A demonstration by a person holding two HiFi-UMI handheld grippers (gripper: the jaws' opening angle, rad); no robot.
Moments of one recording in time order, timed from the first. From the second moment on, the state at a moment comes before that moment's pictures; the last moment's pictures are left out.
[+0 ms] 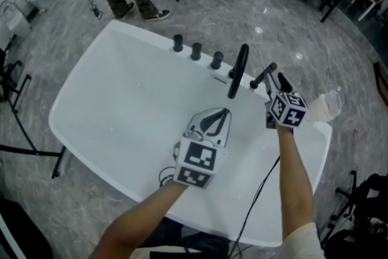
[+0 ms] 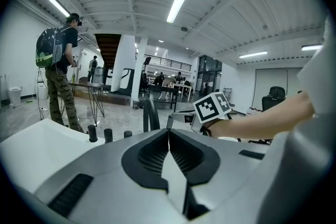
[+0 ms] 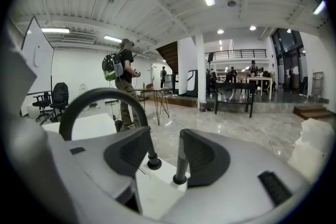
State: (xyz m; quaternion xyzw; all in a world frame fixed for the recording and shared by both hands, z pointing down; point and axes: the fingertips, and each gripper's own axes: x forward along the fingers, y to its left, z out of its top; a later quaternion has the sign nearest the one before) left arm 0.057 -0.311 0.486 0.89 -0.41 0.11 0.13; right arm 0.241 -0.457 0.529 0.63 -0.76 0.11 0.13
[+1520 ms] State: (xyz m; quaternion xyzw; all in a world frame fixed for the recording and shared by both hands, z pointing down) left arm 0.067 -0.089 0.357 0.94 -0.33 0.06 0.11; right arm 0.153 -0.081 0.308 0.65 -0.76 0.08 -0.04
